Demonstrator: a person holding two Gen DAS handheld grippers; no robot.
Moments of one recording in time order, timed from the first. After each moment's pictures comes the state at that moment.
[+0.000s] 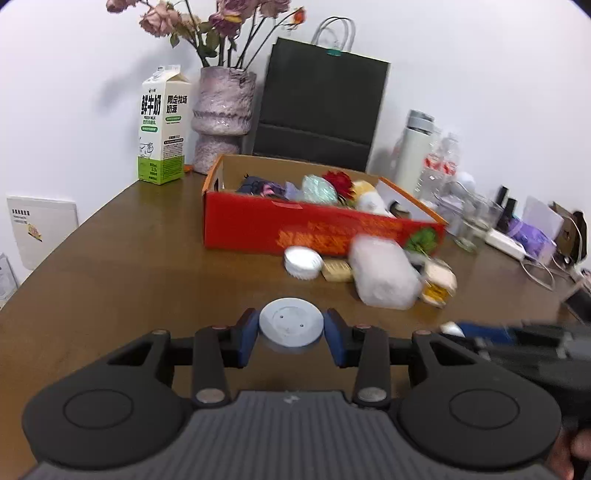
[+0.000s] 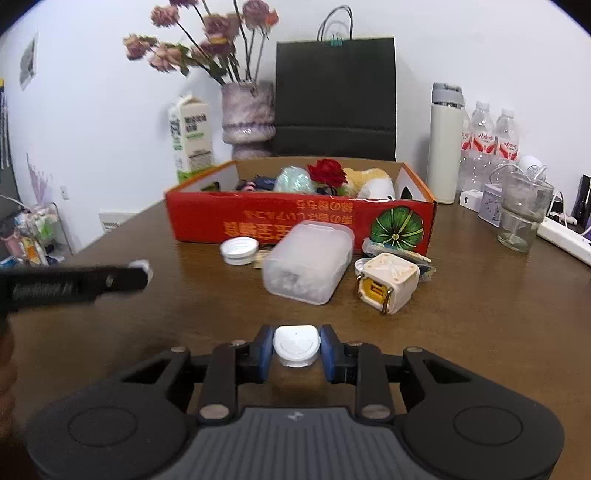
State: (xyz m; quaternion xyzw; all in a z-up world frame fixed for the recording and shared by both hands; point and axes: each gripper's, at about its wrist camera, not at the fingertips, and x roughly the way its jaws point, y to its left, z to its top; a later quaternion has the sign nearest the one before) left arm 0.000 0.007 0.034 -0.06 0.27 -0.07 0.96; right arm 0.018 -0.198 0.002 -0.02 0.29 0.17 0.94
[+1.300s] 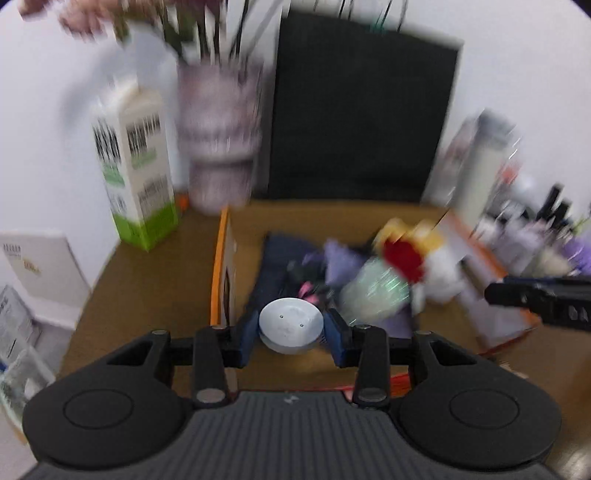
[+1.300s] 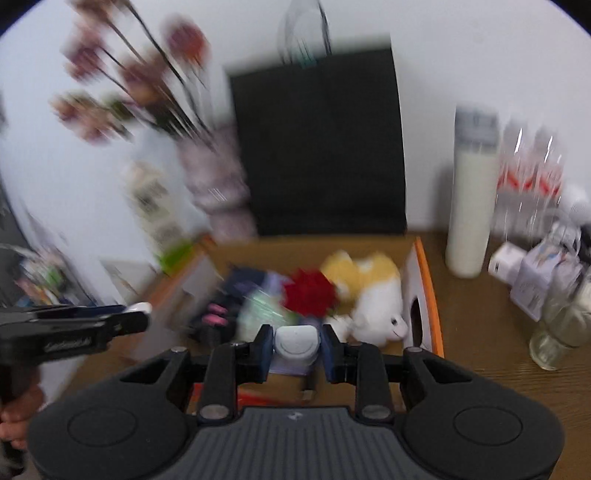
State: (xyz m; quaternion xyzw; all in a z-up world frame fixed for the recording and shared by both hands) left arm 0.243 0.030 0.095 -0.01 0.37 -0.05 0.93; right arm 0.255 -0.197 0.091 0.03 0.37 0.17 0.91
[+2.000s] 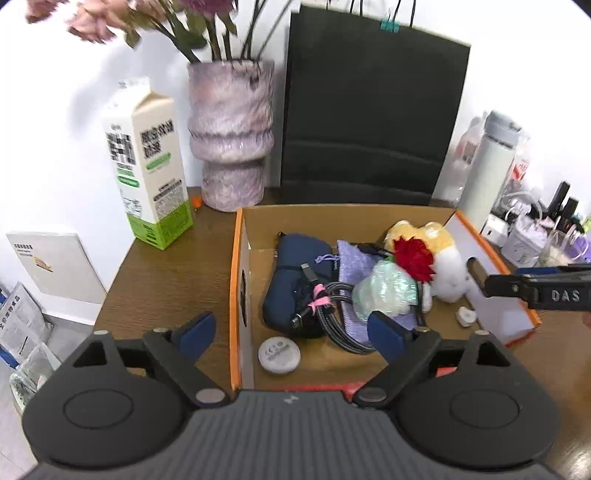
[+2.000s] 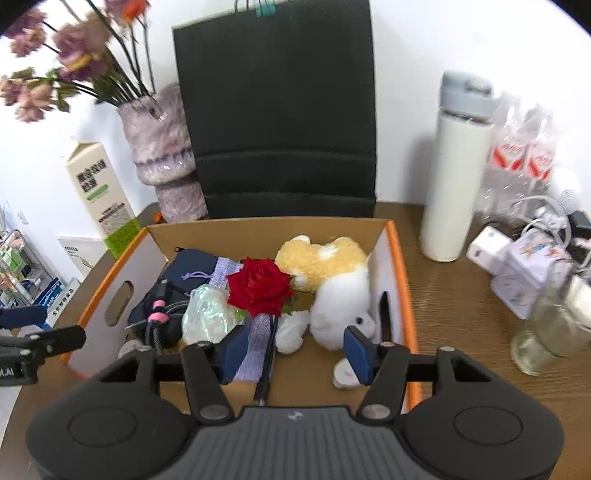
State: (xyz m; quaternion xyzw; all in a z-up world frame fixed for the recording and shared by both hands) left arm 0.220 0.036 0.123 -0.01 0.37 -0.04 0.93; right arm 0.264 -0.207 0.094 0.01 0.39 0.14 0.91
